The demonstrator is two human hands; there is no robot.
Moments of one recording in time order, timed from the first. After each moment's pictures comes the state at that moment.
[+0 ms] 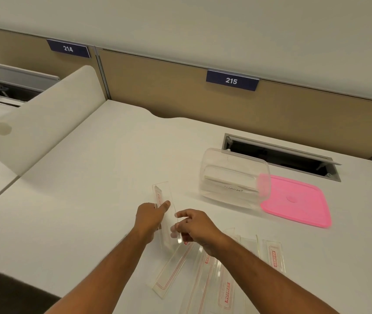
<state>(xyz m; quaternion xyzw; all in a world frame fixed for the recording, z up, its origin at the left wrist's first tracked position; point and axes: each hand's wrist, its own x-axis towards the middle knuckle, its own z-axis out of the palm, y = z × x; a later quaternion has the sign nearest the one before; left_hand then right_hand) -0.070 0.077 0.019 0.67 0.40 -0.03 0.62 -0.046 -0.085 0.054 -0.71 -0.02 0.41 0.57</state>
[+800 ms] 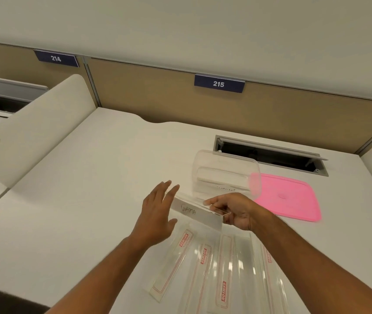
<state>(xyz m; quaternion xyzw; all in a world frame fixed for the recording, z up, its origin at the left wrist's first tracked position) -0.072 0.068 0.024 0.97 -0.03 0.10 0.20 0.031 -0.165 0.083 -0.66 0.15 0.41 0.61</state>
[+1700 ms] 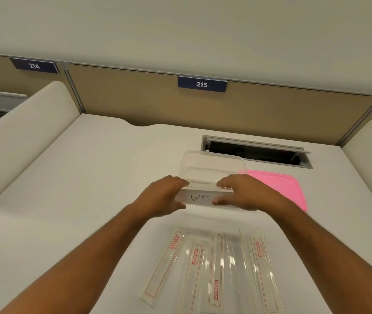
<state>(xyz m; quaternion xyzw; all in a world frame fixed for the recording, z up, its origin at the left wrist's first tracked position) -0.003 0.049 0.084 0.97 -0.17 0.03 0.16 0.036 -0.210 0.157 -0.95 -0.20 0.19 0.13</state>
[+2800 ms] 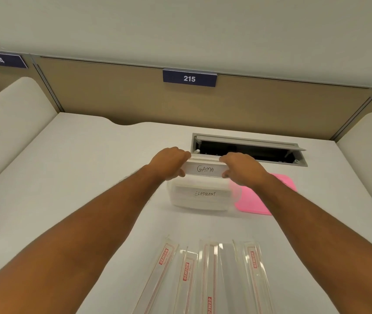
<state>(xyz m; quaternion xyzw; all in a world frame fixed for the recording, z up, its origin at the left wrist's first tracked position) 0.144 0.021 0.100 0.98 -0.18 -0.02 0.02 0.149 -0.222 0.129 -0.97 -0.21 0.08 0.00</state>
